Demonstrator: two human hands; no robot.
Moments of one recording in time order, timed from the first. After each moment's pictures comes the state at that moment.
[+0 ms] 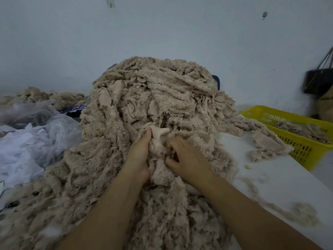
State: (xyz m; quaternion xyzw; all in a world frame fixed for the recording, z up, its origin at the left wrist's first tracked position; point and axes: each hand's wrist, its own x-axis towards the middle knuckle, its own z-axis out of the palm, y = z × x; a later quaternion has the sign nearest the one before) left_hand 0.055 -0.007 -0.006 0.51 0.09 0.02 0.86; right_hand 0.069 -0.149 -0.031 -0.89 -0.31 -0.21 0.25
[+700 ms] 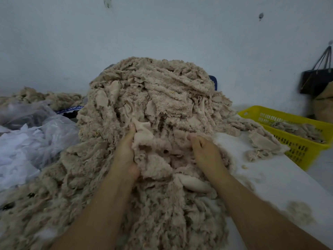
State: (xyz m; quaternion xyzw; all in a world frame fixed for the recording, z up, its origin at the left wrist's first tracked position) left_hand 0.065 0.010 -0.004 0.37 0.02 0.03 0.93; right_hand 0.096 -0.186 -0.038 -0.86 -0.08 -0.14 0.48
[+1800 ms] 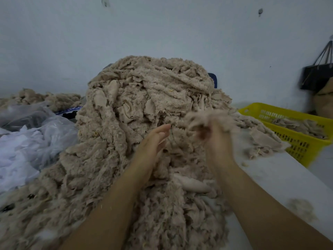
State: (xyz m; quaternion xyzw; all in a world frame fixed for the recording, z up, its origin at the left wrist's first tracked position) left_hand 0.054 -0.017 -0.016 0.70 -0.10 0.06 0.71; right_hand 0.097 -0.189 -0.011 -0.58 -0.03 -0.16 0.80
